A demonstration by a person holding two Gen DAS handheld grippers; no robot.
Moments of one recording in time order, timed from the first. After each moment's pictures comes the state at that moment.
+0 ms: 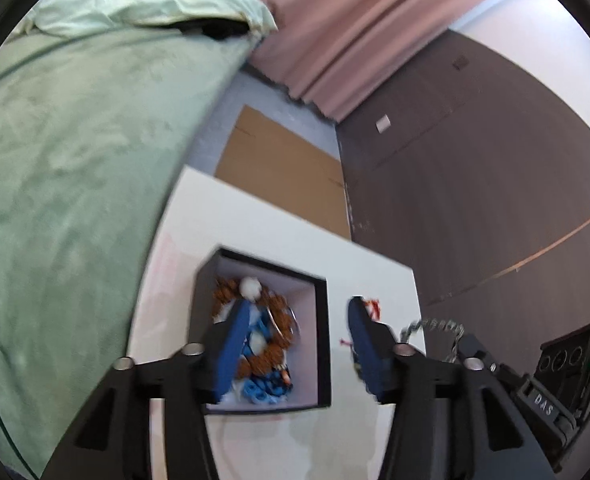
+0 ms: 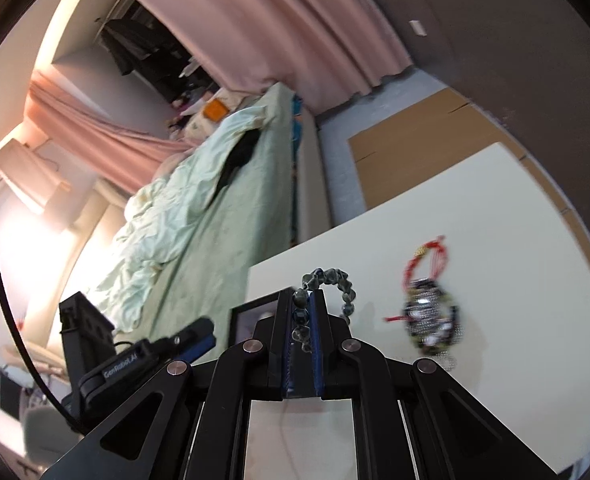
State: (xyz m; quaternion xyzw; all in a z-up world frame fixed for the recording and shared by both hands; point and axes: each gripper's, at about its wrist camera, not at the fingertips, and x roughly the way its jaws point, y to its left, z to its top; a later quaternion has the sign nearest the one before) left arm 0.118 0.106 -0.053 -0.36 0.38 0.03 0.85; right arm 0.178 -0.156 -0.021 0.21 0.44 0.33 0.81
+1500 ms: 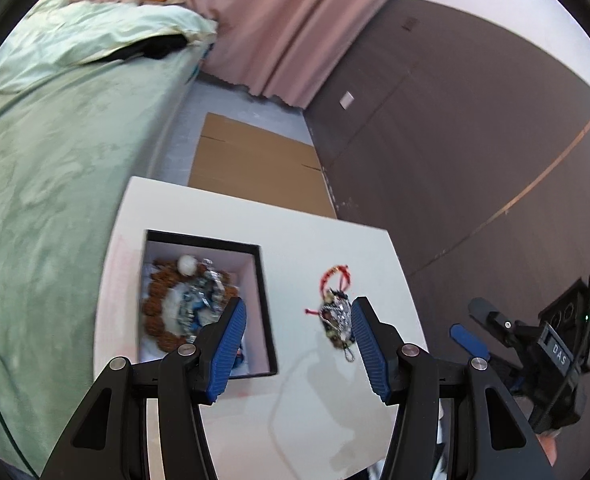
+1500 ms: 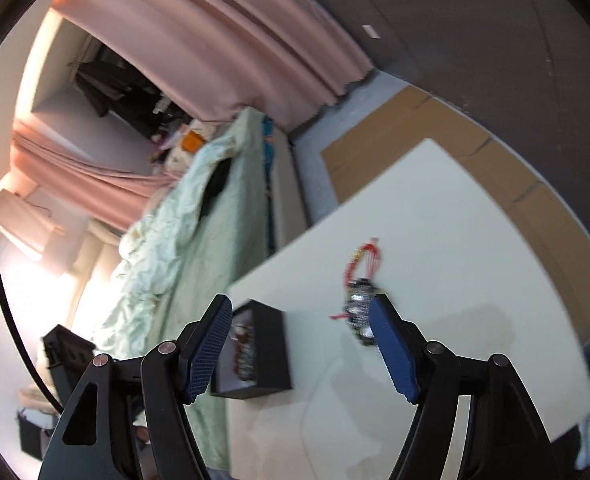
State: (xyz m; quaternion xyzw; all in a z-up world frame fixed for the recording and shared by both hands) left arm 0.119 0.030 -0.032 -0.26 0.40 -0.02 0.88; right arm 0.177 -0.238 -0.039 0.26 0.45 0.25 0.82
